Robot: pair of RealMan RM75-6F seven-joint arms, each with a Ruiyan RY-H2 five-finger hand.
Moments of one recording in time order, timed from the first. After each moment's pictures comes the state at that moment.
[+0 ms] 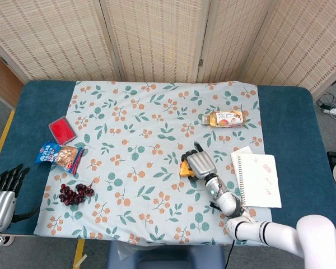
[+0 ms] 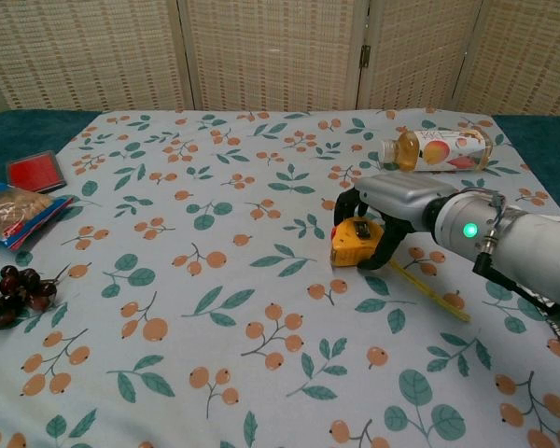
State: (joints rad) left arm -0.10 -1.12 -0.04 -1.65 1.51 1.48 0.00; right arm 0.79 -1.76 0.20 -1.24 -1.02 0.83 -0.43
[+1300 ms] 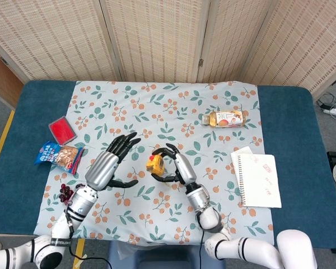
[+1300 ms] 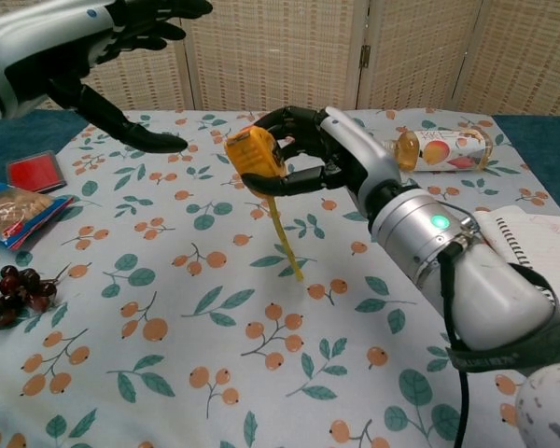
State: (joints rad) left arm -0.60 -1.43 -0.27 -1.81 1.44 1.13 0.03; right arm 0.70 -2.03 0.31 -1.19 -1.38 1.17 0.53
